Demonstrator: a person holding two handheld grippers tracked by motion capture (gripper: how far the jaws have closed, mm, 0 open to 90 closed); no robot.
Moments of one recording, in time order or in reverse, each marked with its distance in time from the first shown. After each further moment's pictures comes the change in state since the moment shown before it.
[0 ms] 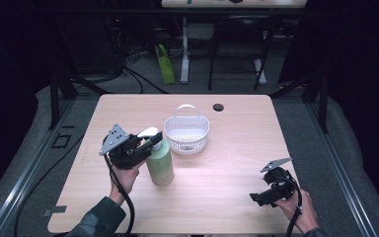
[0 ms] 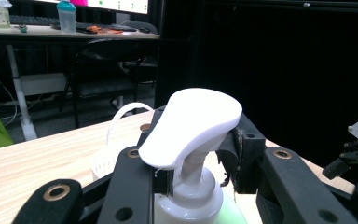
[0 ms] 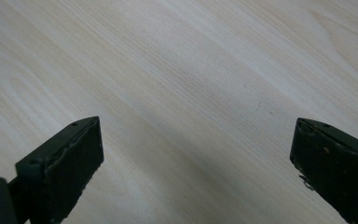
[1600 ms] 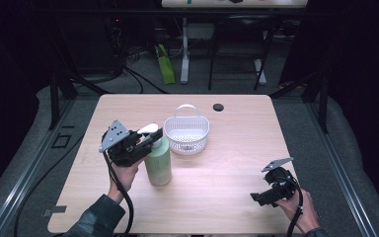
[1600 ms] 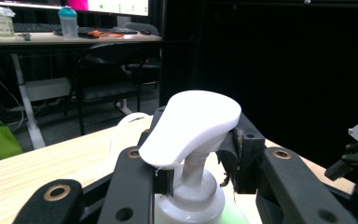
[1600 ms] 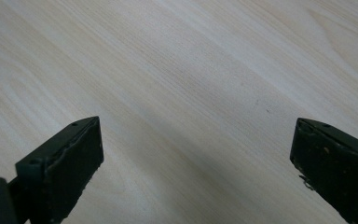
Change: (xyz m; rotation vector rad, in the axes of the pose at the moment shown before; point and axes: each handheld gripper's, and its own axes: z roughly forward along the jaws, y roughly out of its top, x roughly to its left) left arm -0.006 0.018 -0.001 0.008 0.012 0.041; right arm -0.003 -0.001 -0.001 -0.003 0.000 0.003
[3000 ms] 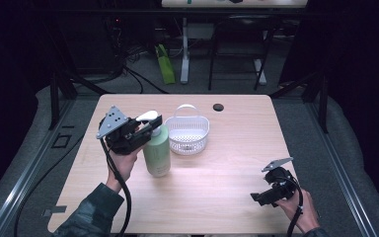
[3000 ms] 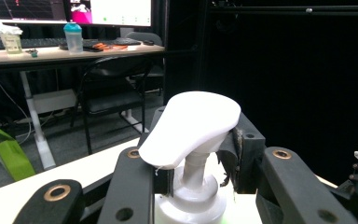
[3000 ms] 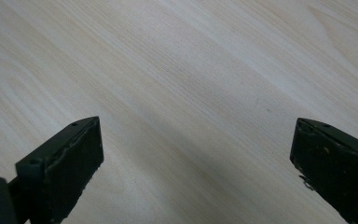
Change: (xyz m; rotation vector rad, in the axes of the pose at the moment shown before) left arm 0.003 0.034 0.006 -0.019 0.010 0.031; right arm -0.001 0.000 0.001 0.004 0.006 0.009
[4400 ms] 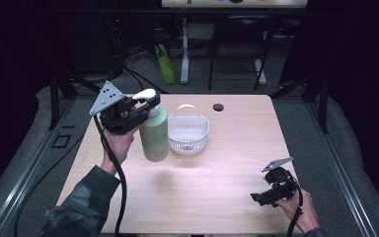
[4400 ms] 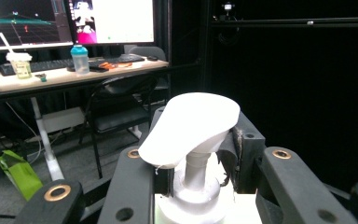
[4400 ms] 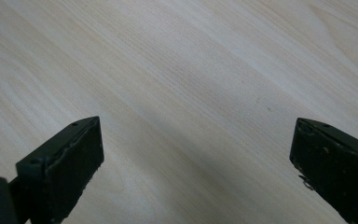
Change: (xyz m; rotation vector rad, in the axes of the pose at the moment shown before) left arm 0.011 0.053 0.008 -0.036 0.012 0.045; right arm 0.000 0.000 0.001 0.003 0.002 0.000
